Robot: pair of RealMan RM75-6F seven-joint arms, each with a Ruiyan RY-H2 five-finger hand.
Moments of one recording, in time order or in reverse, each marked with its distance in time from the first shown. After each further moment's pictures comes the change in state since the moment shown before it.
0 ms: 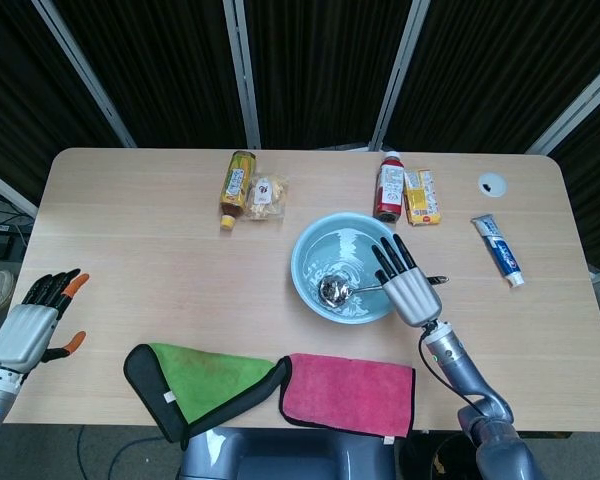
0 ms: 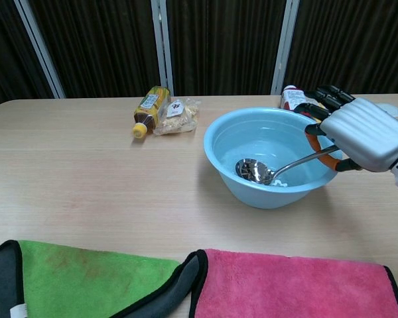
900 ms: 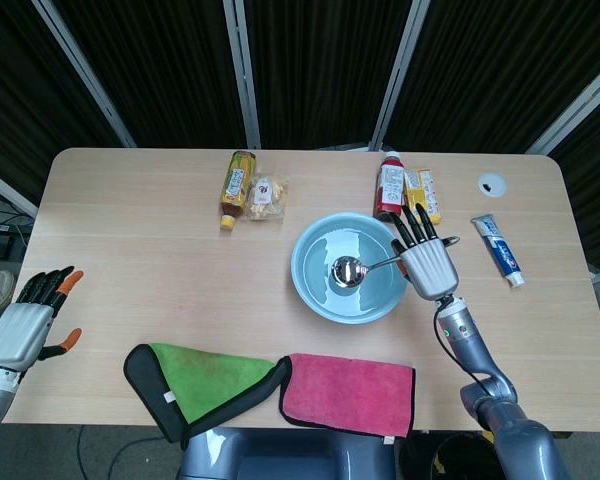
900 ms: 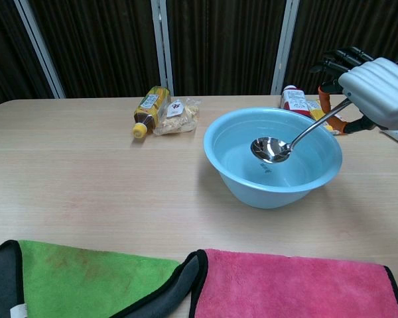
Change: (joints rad) left arm 0.008 -0.008 -0.012 0.000 -0.023 0.011 0.032; right arm 0.064 0.097 0.127 -0.101 0.034 -0.016 0.087
